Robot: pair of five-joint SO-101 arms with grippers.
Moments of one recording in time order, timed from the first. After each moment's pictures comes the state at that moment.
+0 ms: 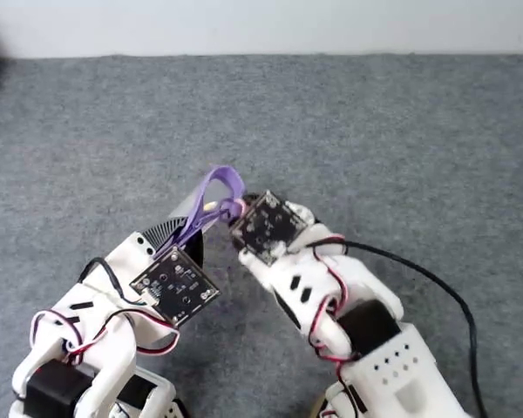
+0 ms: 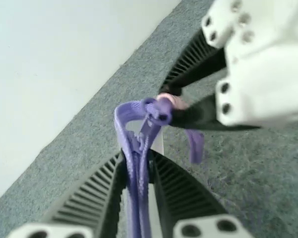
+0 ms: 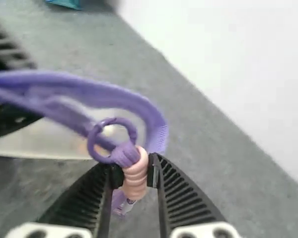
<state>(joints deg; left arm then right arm) 18.6 -77.5 41.5 77.3 -27.4 -32.5 -56.9 51.3 38.4 21.6</state>
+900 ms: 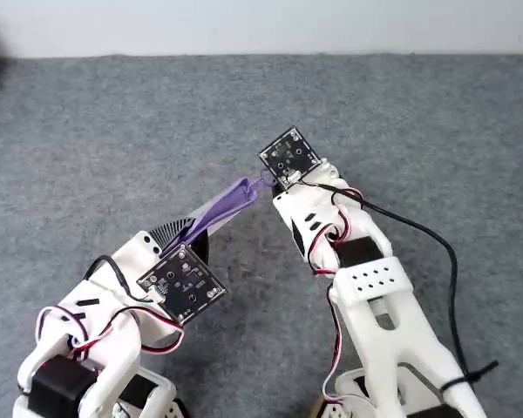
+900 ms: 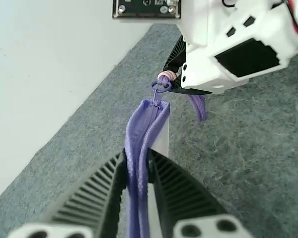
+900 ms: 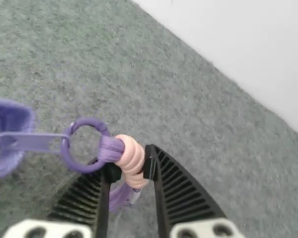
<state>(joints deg) 18.8 -77.4 41.6 77.4 -27.4 -14.9 -28.7 51.1 17.9 24.8</state>
